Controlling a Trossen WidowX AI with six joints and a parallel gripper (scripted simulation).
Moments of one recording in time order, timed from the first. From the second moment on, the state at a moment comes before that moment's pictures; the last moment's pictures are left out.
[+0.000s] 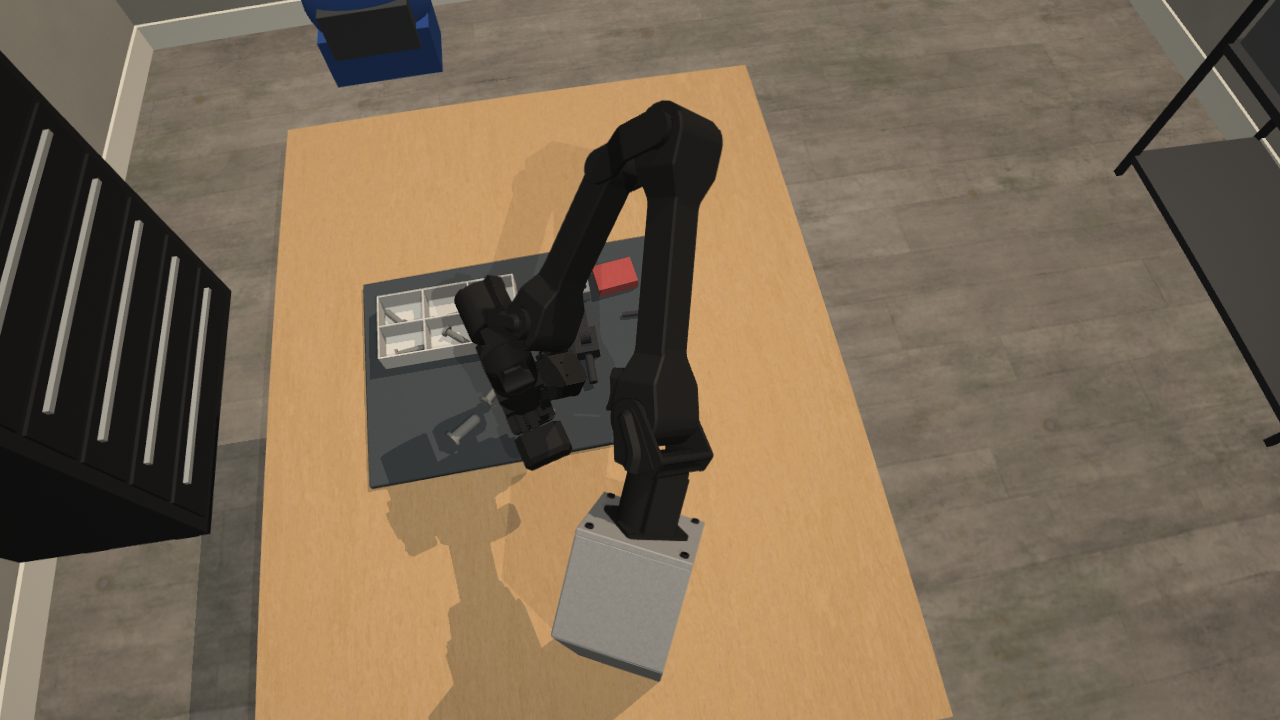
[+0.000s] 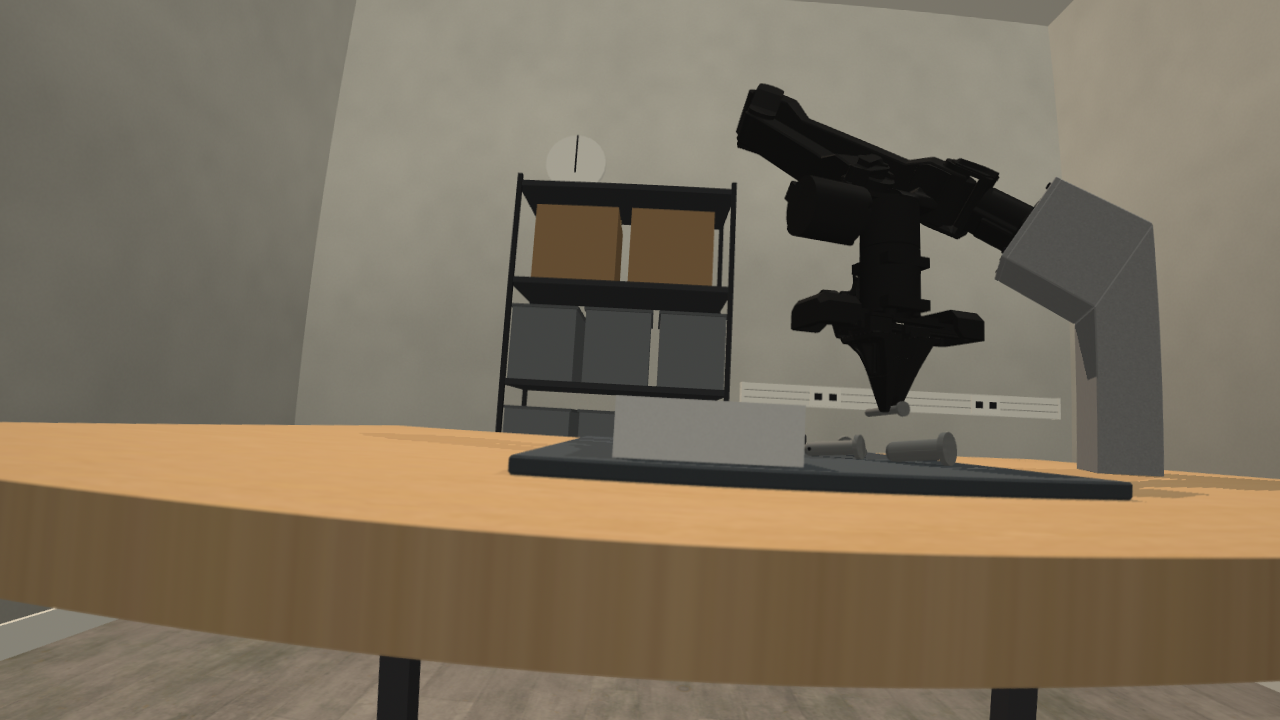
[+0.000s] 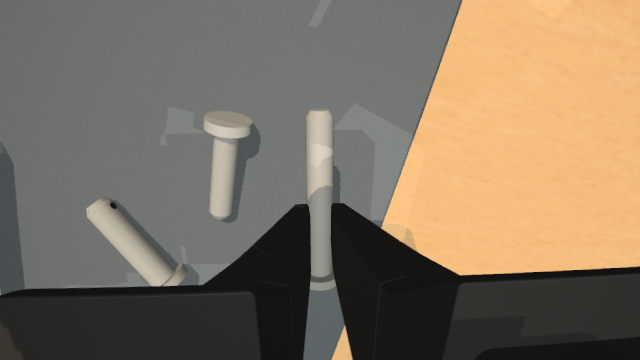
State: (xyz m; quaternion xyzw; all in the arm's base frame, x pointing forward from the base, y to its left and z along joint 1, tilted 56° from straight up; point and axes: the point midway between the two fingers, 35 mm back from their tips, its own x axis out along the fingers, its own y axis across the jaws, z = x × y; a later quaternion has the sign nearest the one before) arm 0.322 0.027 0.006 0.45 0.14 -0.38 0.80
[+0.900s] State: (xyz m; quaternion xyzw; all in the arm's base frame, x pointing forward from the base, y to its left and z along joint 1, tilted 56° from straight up) arm 0.340 0.013 -0.010 0.45 0.14 -0.38 0.80
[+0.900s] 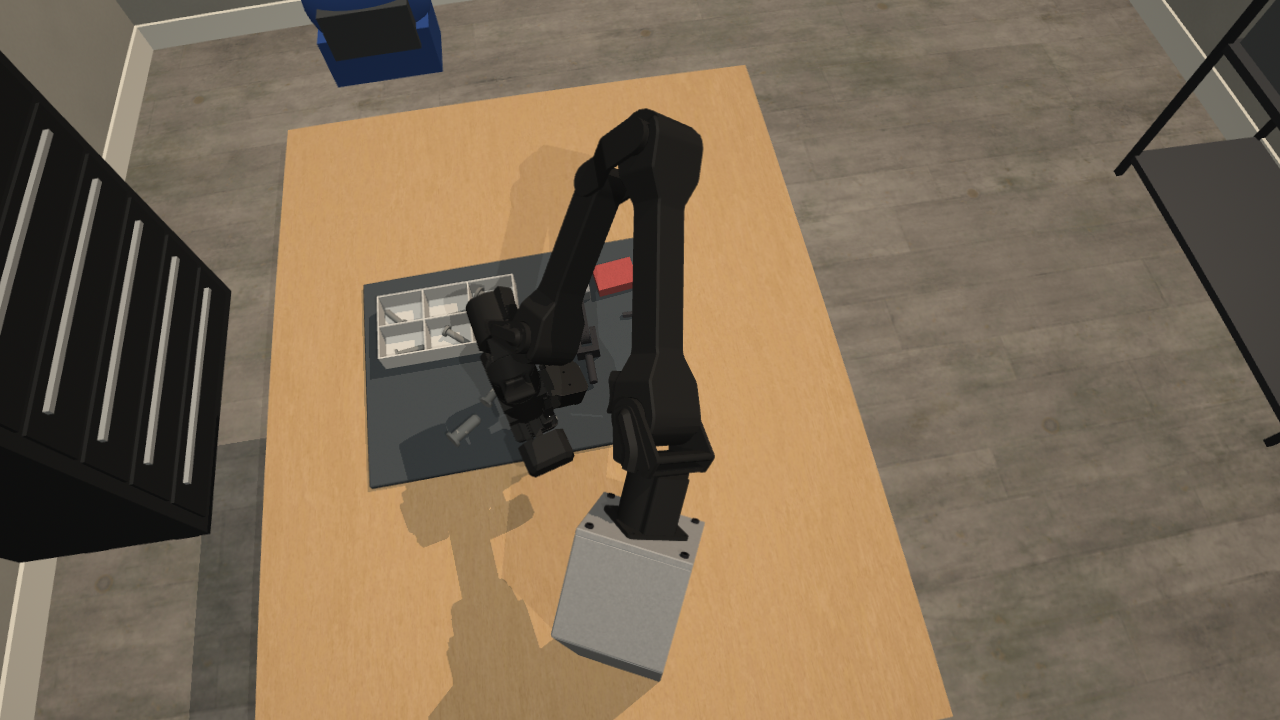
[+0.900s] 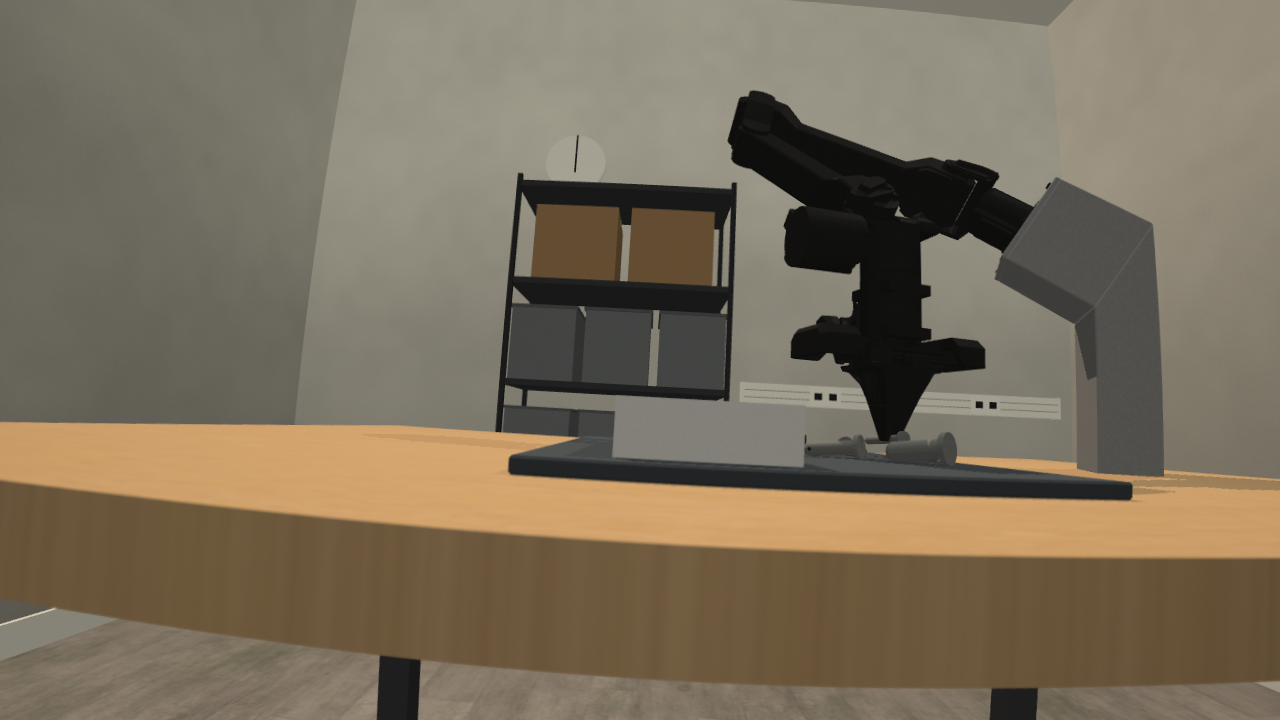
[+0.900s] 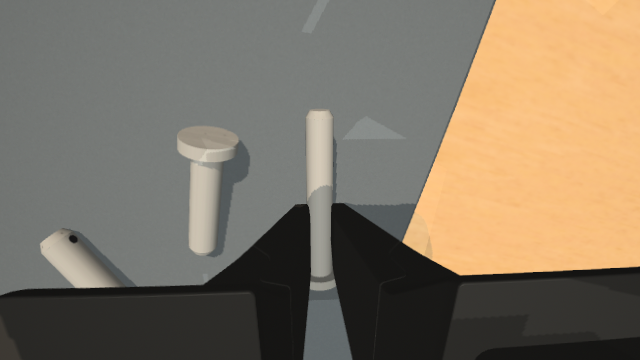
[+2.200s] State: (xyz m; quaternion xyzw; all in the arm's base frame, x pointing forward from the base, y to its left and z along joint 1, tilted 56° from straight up) arm 0.347 0.008 -0.016 0.45 0.14 -0.38 0.80
